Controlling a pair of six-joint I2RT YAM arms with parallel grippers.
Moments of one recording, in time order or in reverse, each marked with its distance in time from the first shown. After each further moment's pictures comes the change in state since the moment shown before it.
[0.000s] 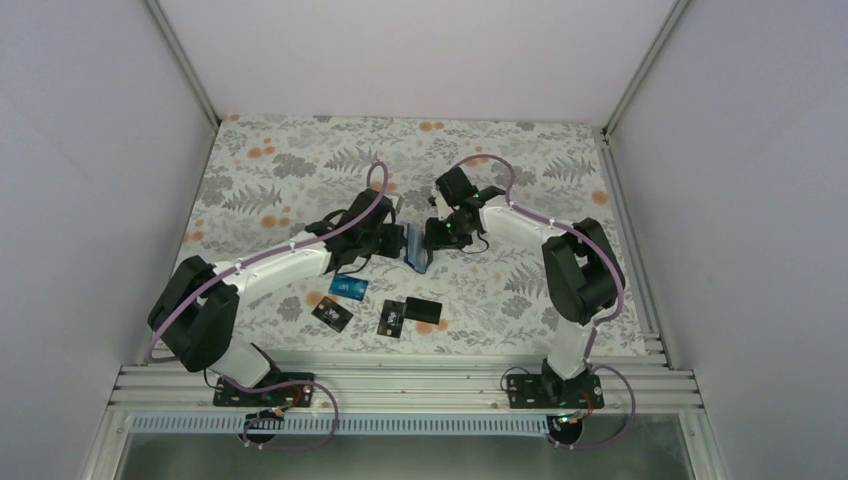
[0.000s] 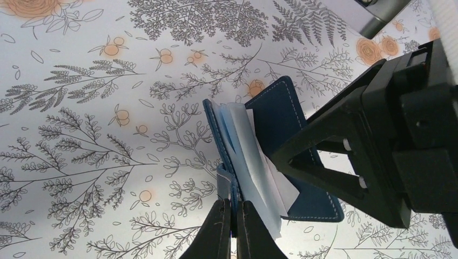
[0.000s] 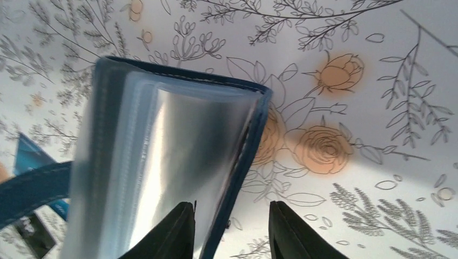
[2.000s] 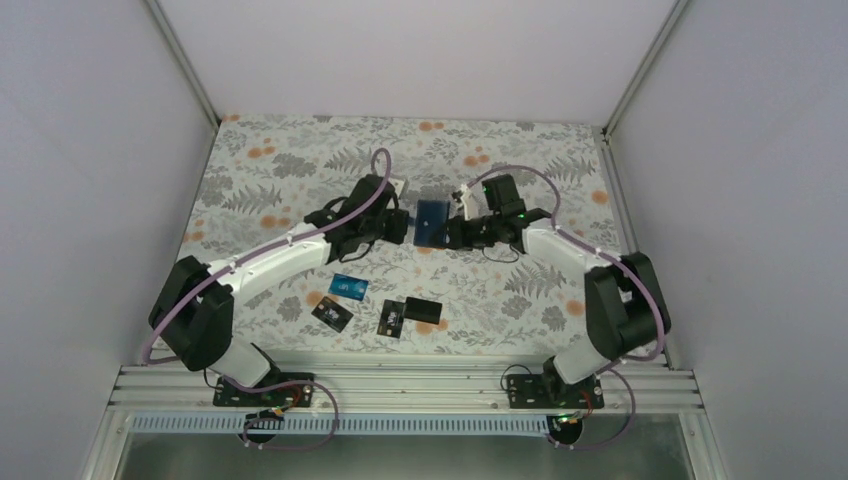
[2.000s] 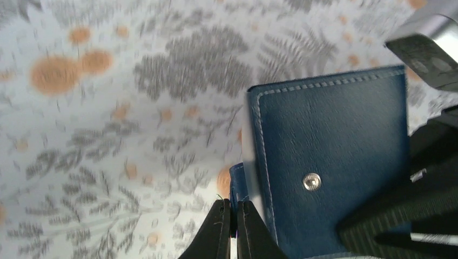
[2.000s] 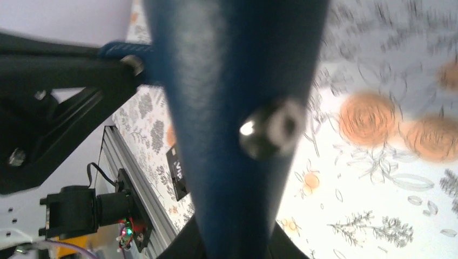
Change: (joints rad) left arm 0.003 0.004 0.149 -0.035 -0.042 0.085; right arm -0.160 -0.317 -0.307 0.328 -0.486 0.002
